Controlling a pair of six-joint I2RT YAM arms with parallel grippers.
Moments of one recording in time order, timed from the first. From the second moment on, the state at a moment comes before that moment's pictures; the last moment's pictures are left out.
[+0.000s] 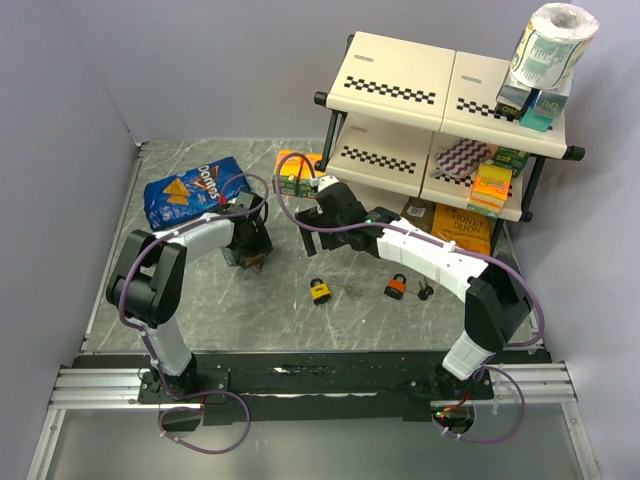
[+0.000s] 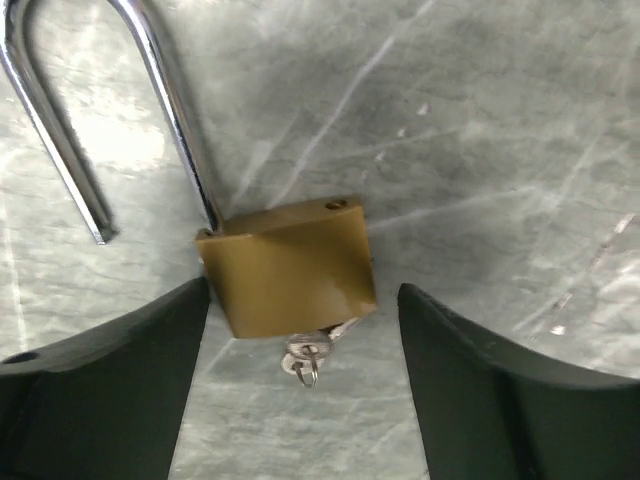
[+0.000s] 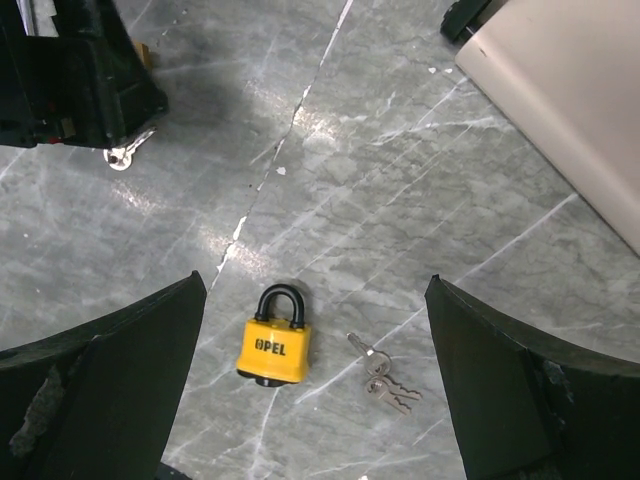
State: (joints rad) left arm -0.40 1.76 1.10 -0.52 -0.20 -0.75; right arm 0.77 1.62 1.30 -0.48 0.15 0.28
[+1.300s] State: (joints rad) left arm -0.14 1.67 1.11 -0.60 0.57 0.85; right arm 0.67 1.36 1.16 -0.38 -0.28 0.06
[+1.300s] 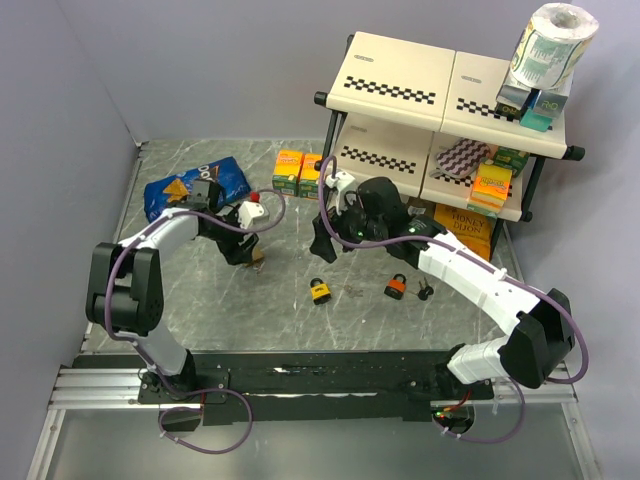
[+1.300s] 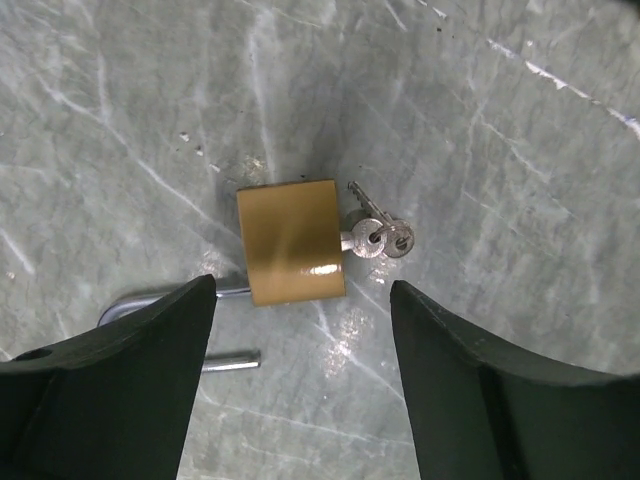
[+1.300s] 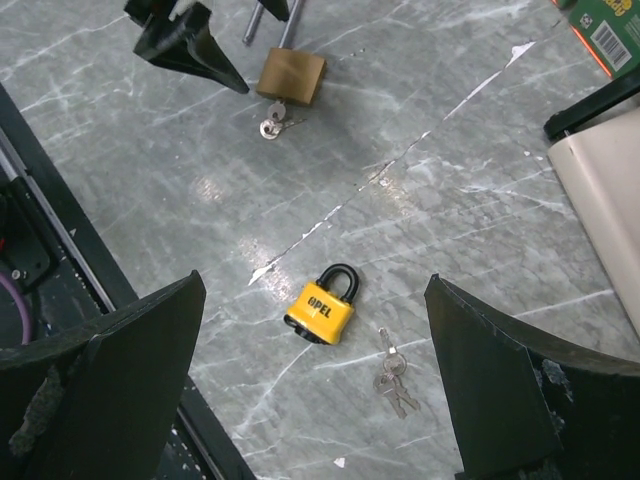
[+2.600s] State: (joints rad) left arm -0.21 1.34 0.85 -0.33 0.45 0.58; right arm 0.62 1.38 1.18 -0.37 -0.42 0.24
